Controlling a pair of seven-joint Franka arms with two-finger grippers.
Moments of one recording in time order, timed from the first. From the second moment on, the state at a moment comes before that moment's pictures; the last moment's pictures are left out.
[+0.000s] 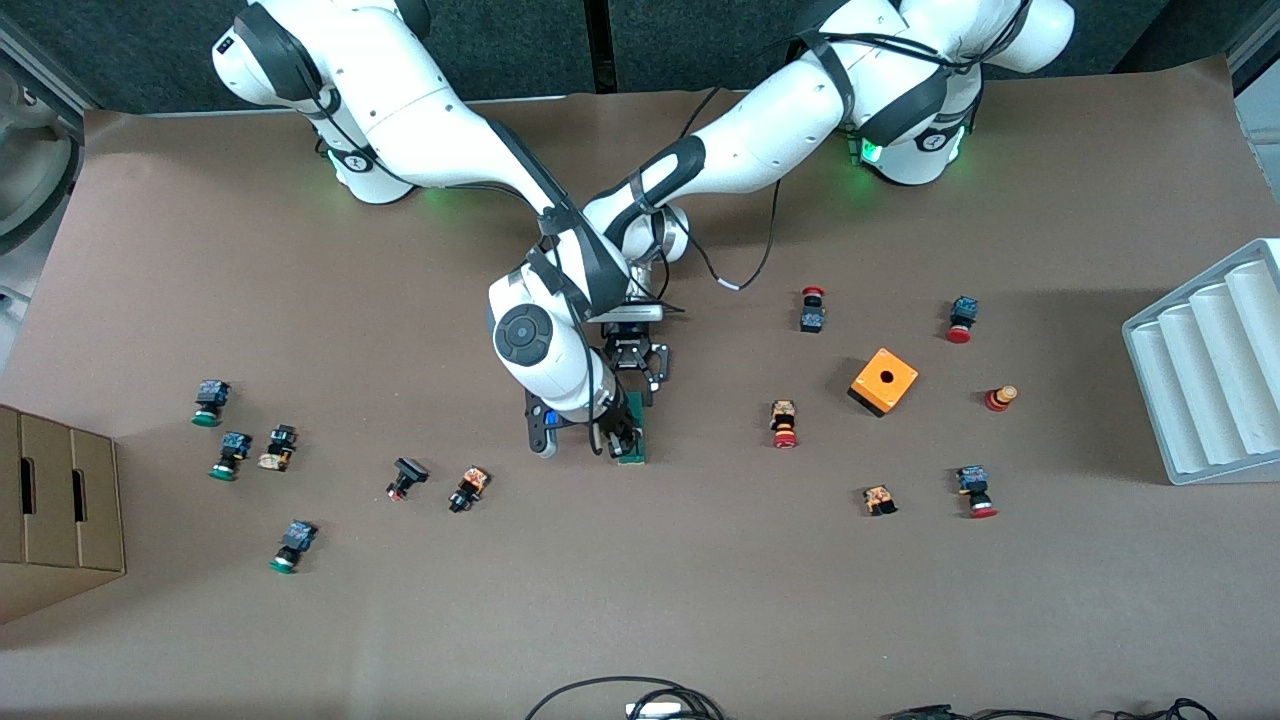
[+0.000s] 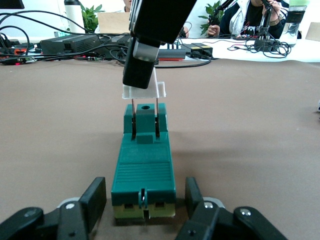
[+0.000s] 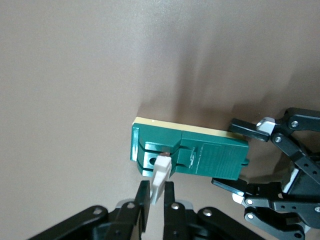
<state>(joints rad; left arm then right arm) -0.73 1.01 -0.43 -1.66 2.04 1.88 -2.49 0.77 0.73 -0.14 -1.55 0.42 2.46 1.80</state>
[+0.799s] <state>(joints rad) -0.73 1.01 -0.43 -1.66 2.04 1.88 -2.49 0.77 0.74 -0.15 -1.51 0.42 2.44 1.80</state>
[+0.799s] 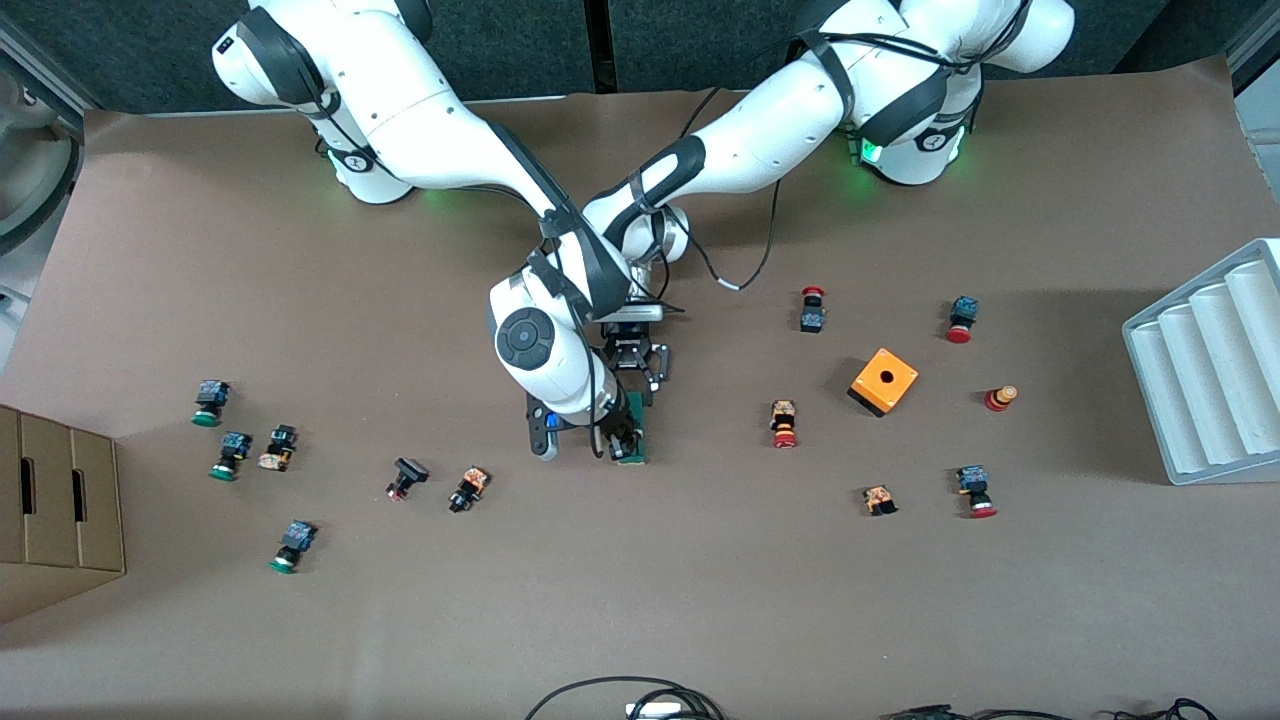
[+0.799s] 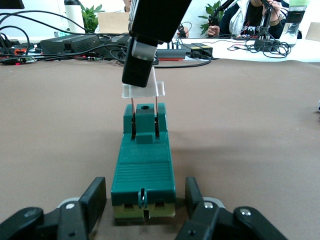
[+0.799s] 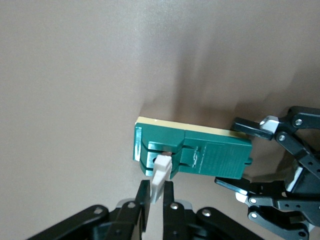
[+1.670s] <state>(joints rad) -0.73 1.01 -0.43 -1.66 2.04 1.88 -2.49 0.75 0.79 -0.15 -1.45 0.43 2.43 1.81</state>
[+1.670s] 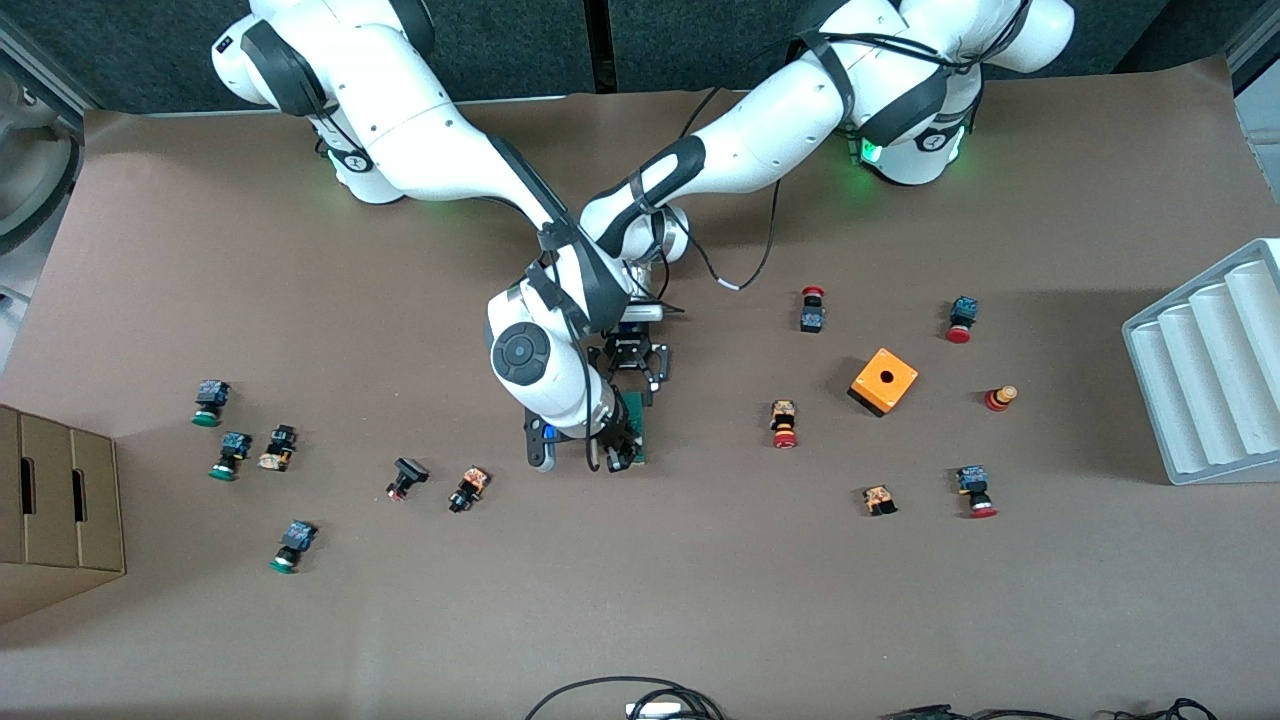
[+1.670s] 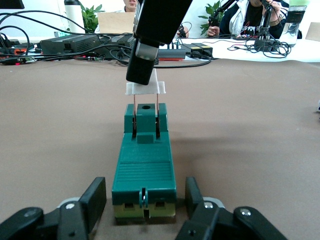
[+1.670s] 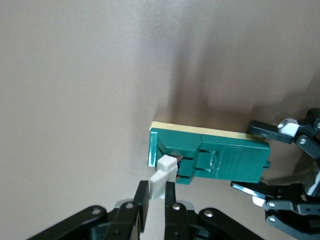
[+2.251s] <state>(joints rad) -0.73 1.01 -0.43 -1.66 2.04 1.88 -2.49 0.74 0.84 -0.15 -1.41 0.43 2.45 1.81</state>
